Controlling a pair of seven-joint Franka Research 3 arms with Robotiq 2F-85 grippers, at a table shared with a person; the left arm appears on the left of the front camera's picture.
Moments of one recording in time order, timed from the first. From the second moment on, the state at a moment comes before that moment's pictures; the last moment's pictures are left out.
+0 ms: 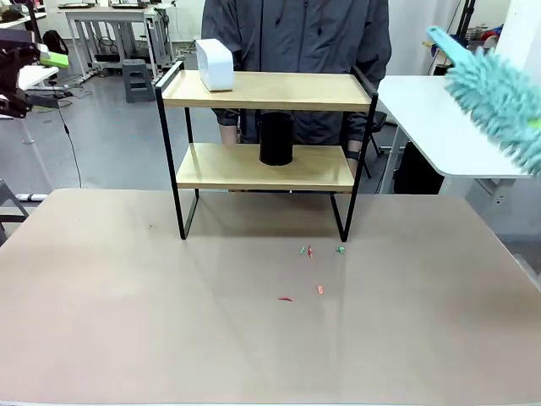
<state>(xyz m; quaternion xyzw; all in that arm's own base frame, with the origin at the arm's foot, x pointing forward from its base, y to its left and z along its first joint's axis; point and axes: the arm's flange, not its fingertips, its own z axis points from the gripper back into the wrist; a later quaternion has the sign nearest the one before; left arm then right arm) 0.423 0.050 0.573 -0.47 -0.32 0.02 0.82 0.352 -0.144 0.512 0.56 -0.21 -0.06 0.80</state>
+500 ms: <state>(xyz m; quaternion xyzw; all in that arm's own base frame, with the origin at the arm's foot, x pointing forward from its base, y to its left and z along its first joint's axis) 0.403 0.057 0.616 -0.46 -0.29 -0.07 0.84 0.372 -0.139 0.474 0.53 -0.18 -0.20 0.80</state>
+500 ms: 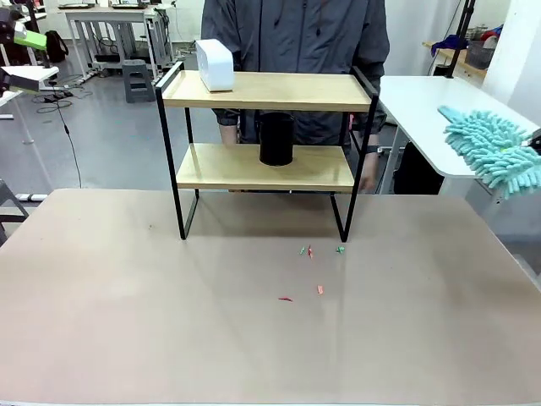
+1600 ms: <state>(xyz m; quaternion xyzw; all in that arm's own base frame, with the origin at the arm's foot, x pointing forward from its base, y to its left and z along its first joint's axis) 0.406 0.058 0.611 -0.46 -0.28 -0.06 0.84 0.368 -0.146 0.472 0.53 -0.18 -0.20 0.80</state>
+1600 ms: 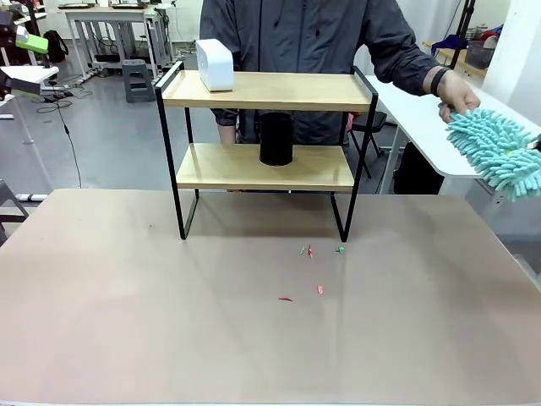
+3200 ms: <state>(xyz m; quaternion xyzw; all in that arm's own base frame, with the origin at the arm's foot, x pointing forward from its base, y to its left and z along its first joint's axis) 0.471 -0.014 0.476 -0.61 -0.18 0.01 0.77 0.389 0.042 0.473 0.65 -0.07 -0.06 0.75</state>
